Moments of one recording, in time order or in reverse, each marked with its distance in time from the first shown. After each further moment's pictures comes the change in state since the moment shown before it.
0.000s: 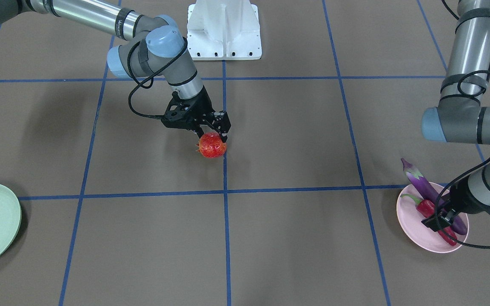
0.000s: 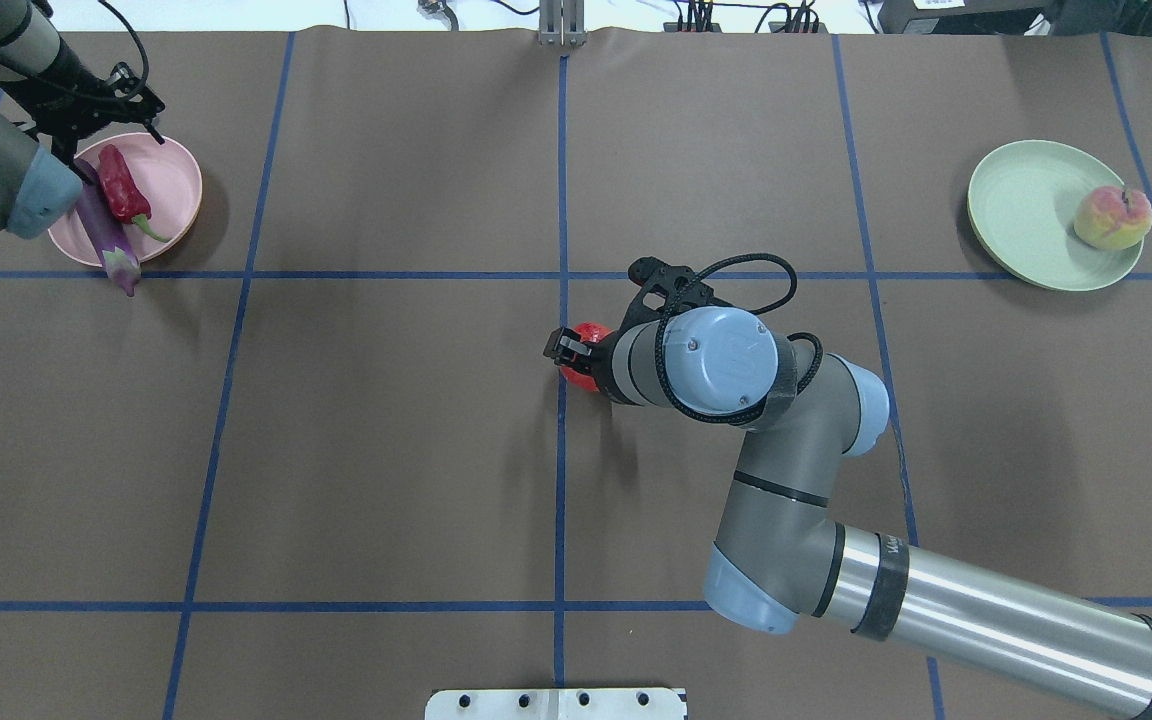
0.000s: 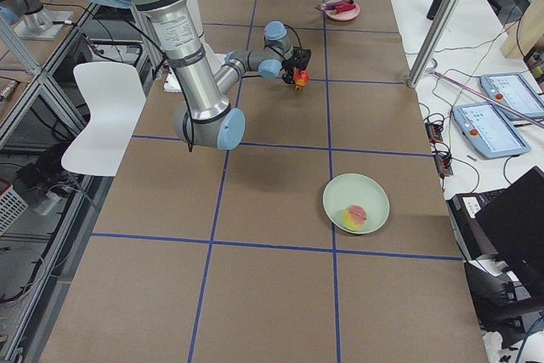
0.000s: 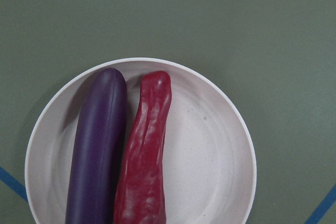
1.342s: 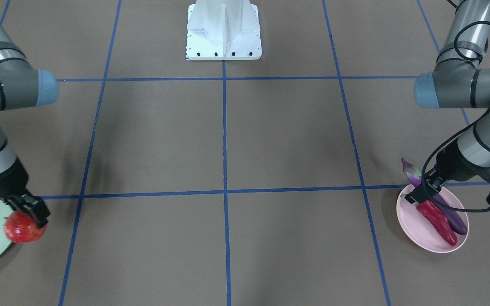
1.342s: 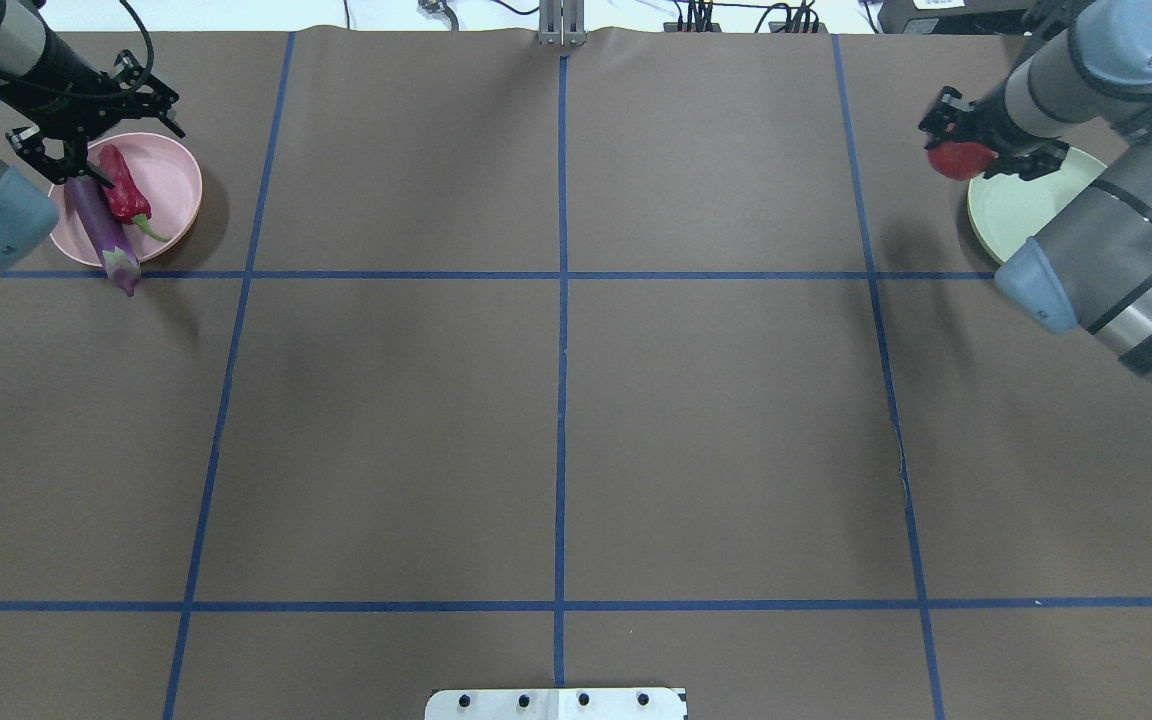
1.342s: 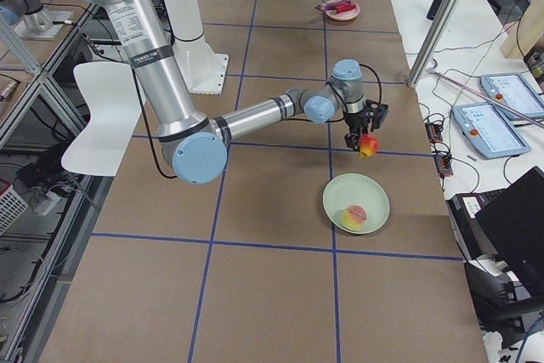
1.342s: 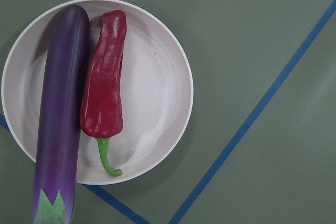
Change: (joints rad) left arm 0.021 0.119 -0.321 0.004 -0.034 -0.123; right arm 0.618 -0.233 -0.115 -0.146 0.254 -0.435
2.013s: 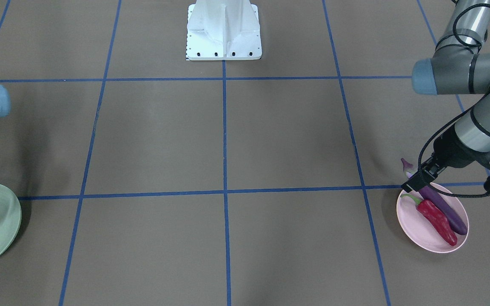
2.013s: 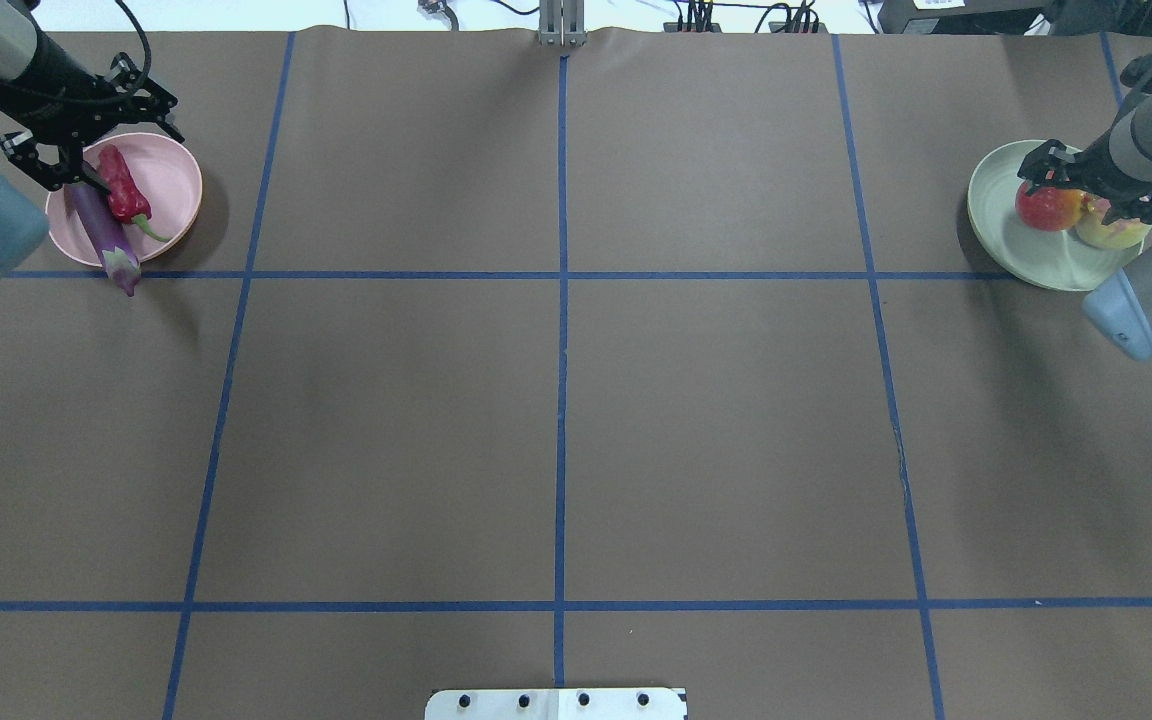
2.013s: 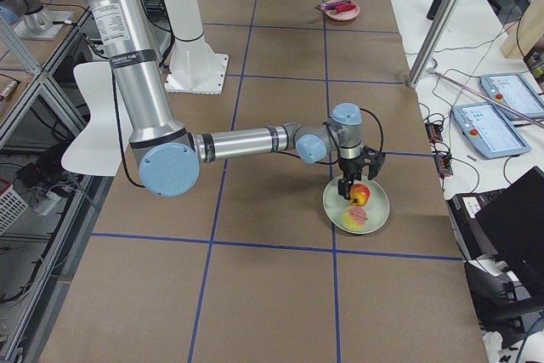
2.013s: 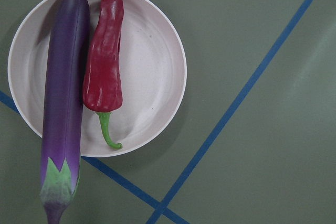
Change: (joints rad) left arm 0.005 0.025 -0.078 0.050 -0.001 0.015; right arm 0.042 -0.096 -0.061 0.057 0.018 -0.120
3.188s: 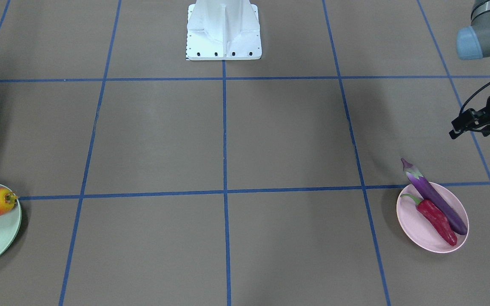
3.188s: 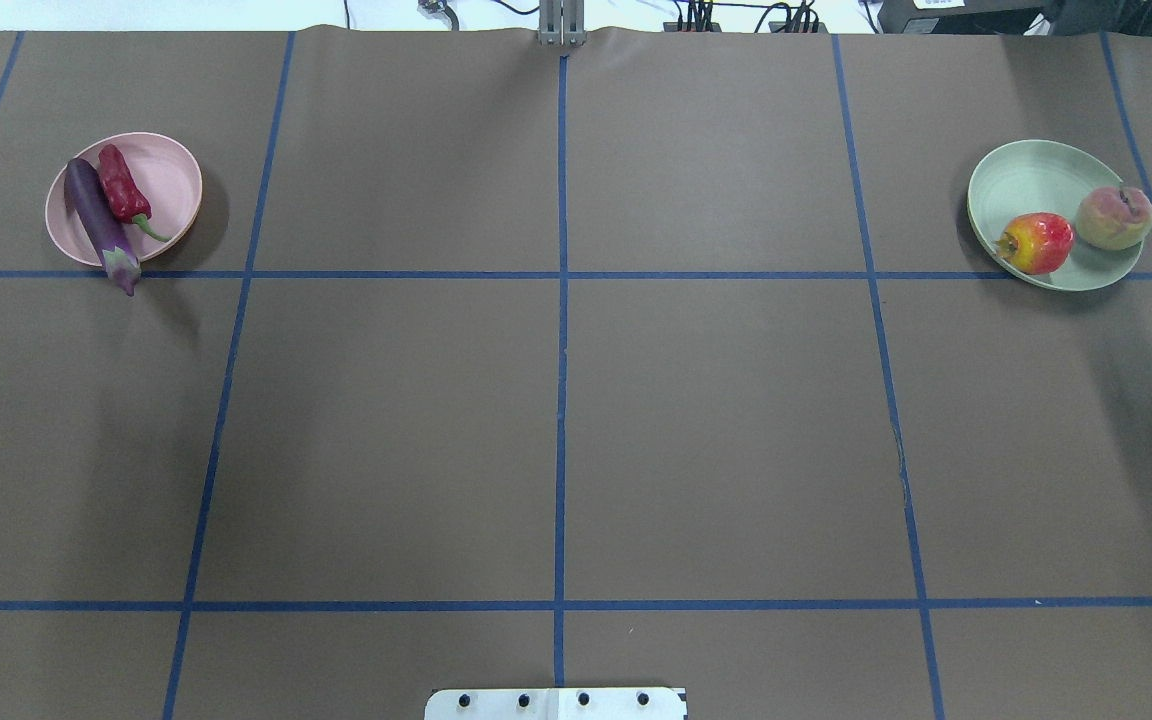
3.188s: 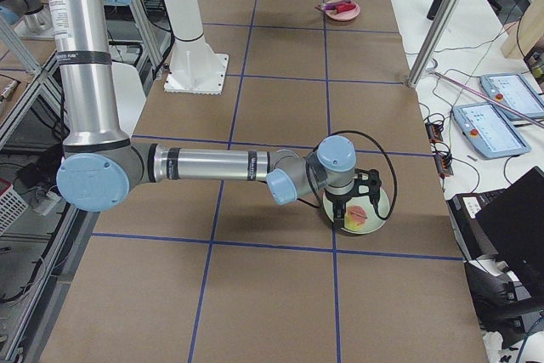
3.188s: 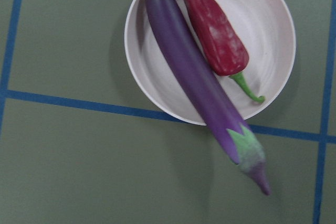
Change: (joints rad) left arm -0.128 0.419 -0.188 -0.003 -0.013 0.852; right arm 0.361 -0.215 0.082 0.034 0.437 -0.757
